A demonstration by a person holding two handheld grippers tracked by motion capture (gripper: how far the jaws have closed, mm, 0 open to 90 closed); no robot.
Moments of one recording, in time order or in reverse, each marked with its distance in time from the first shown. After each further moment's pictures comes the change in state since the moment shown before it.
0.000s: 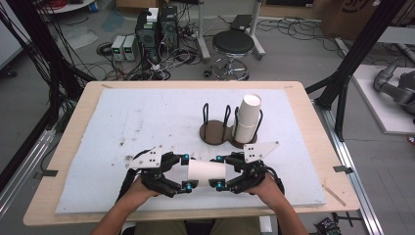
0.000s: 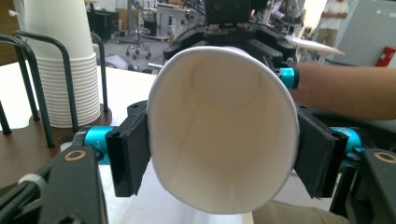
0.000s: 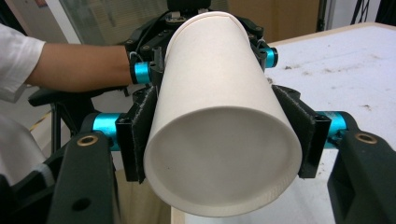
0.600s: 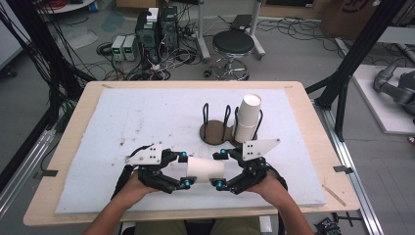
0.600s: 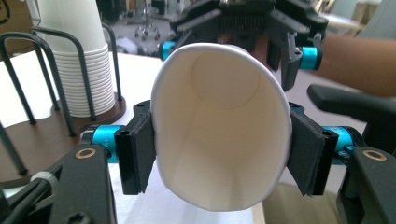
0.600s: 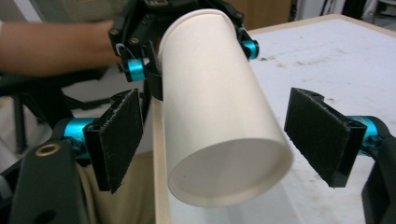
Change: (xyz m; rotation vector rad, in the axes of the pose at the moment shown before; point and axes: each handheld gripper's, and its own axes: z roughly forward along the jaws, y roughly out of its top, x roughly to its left) left arm 0.000 0.022 -0.006 0.127 0.053 0.049; right arm 0.011 0.022 -0.004 0.084 -0.129 -0.035
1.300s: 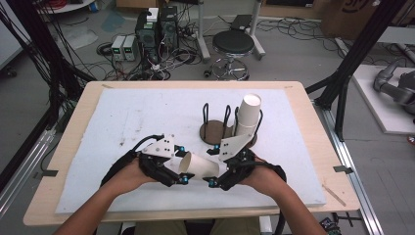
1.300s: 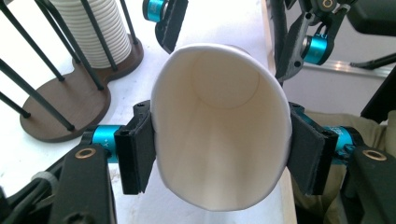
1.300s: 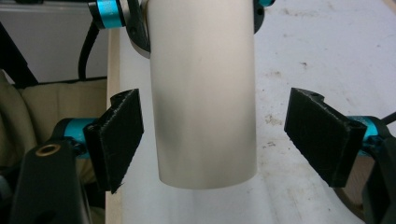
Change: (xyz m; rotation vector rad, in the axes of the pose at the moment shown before) left arm 0.008 0.038 0.005 0.370 0.042 0.093; right arm 0.001 0.035 0.027 0.366 -0.120 -0.222
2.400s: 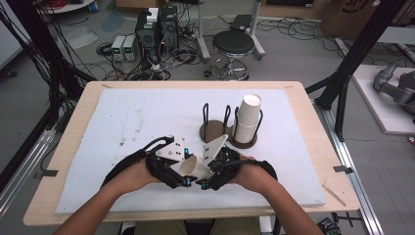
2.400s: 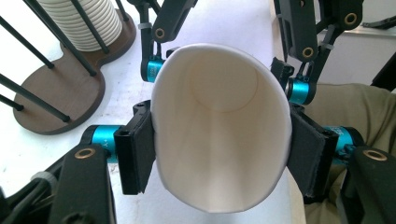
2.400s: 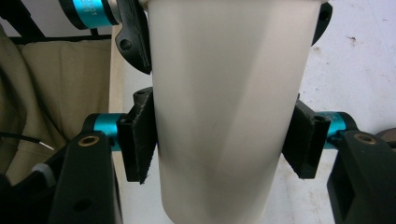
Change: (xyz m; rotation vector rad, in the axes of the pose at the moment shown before) left arm -0.003 0.010 0.014 0.114 0.006 0.061; right arm -0.001 0.013 0.034 0.187 0.084 -0.052
